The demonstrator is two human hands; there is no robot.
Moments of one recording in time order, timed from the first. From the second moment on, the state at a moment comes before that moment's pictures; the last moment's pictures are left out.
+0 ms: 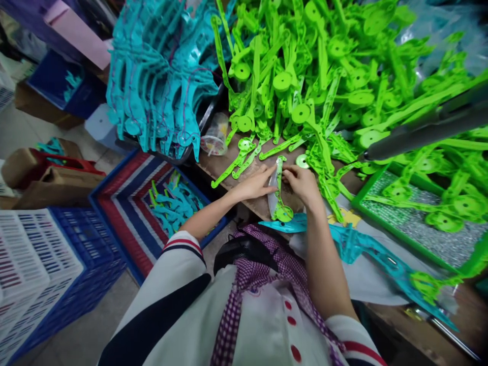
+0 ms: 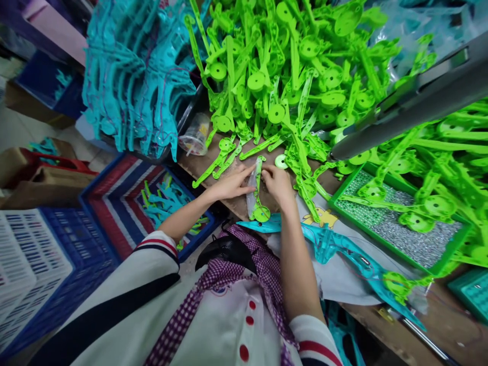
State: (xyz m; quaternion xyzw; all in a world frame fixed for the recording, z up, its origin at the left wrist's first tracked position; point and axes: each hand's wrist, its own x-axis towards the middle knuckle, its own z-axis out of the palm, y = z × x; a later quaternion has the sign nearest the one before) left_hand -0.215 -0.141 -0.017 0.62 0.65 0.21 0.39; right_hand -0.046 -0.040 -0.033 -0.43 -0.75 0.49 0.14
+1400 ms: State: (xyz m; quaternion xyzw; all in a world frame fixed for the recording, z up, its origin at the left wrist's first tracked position) left_hand -0.259 -0.230 -0.036 0.49 0.78 0.36 -0.12; right_hand 0.014 -0.173 0.027 -0.26 -0.87 0.34 0.25
